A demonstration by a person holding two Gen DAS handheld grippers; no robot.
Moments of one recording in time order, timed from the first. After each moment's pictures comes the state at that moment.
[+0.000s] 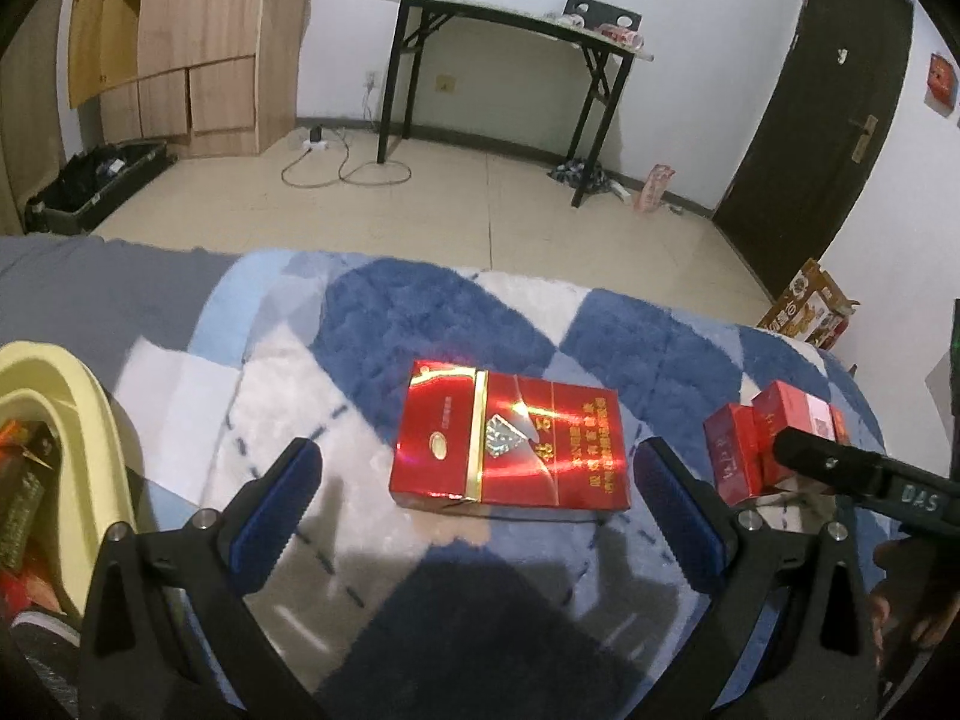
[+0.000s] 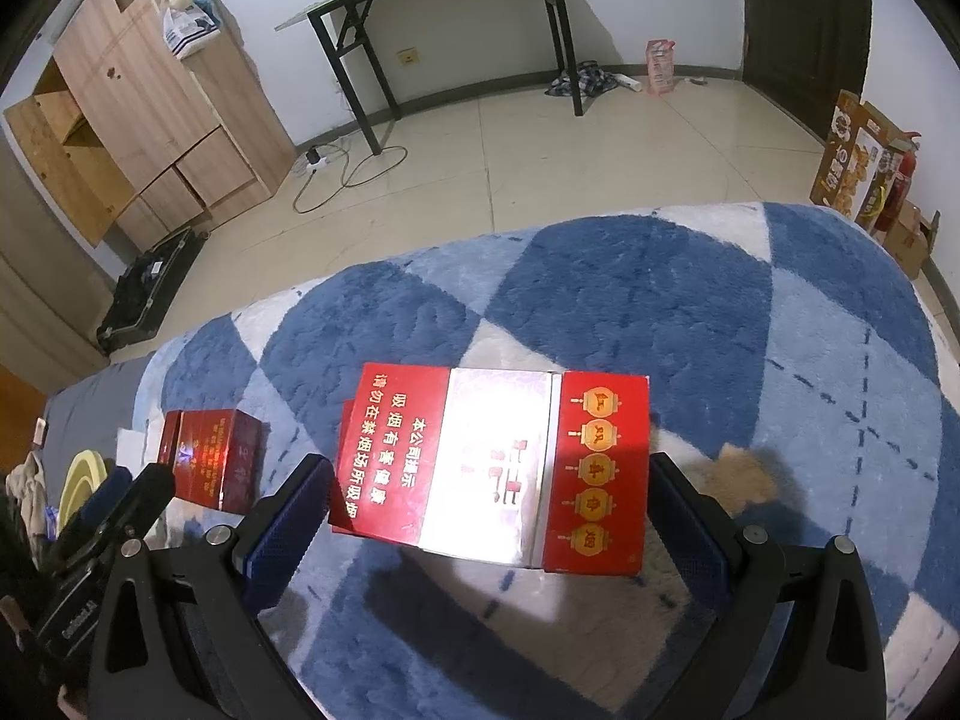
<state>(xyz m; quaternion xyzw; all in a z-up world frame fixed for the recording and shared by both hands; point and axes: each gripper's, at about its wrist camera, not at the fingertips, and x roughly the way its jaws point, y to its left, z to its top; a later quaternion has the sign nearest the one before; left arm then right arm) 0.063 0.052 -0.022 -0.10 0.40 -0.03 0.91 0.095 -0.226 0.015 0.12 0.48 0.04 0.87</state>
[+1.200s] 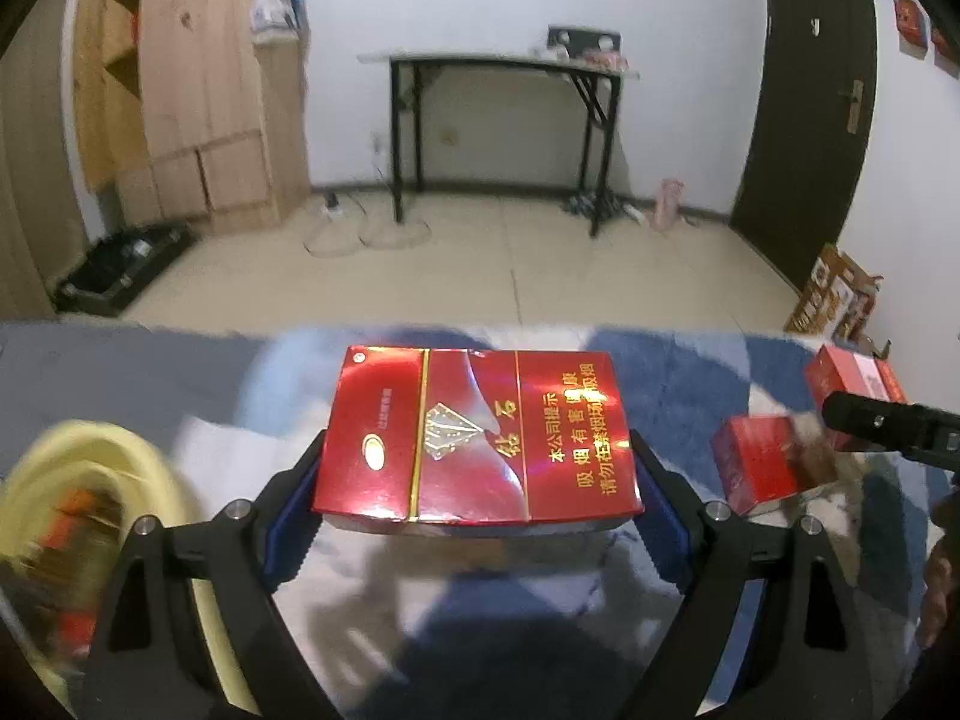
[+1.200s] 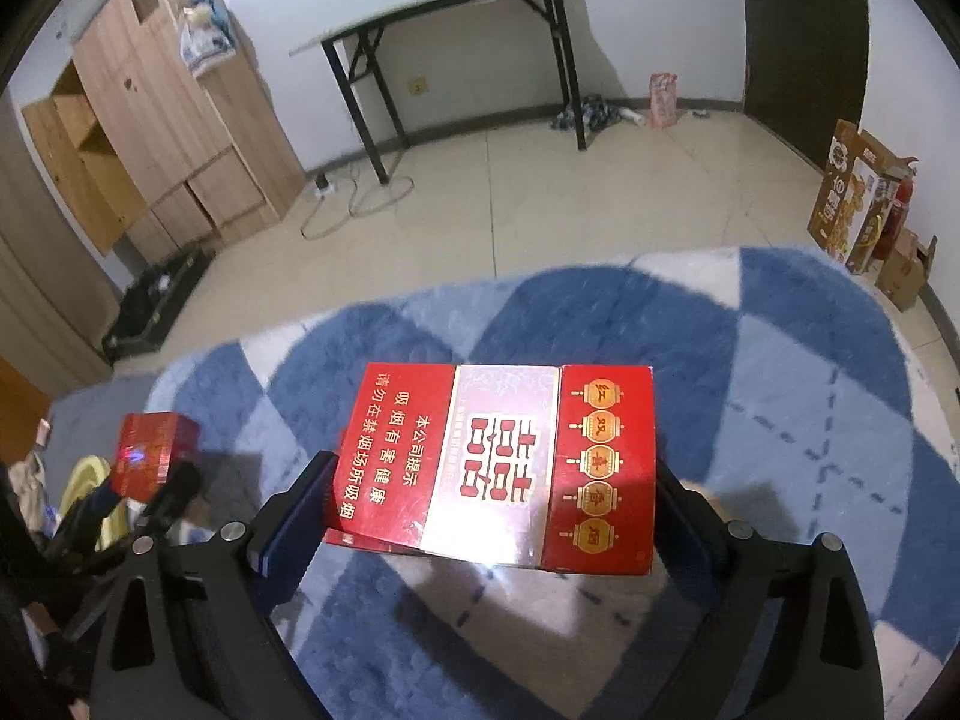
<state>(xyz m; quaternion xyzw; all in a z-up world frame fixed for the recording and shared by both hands) 0.037 0.049 0.018 -0.02 0.33 0.00 0.94 0.081 -0.244 0.035 0.12 0.43 0.04 0.89</state>
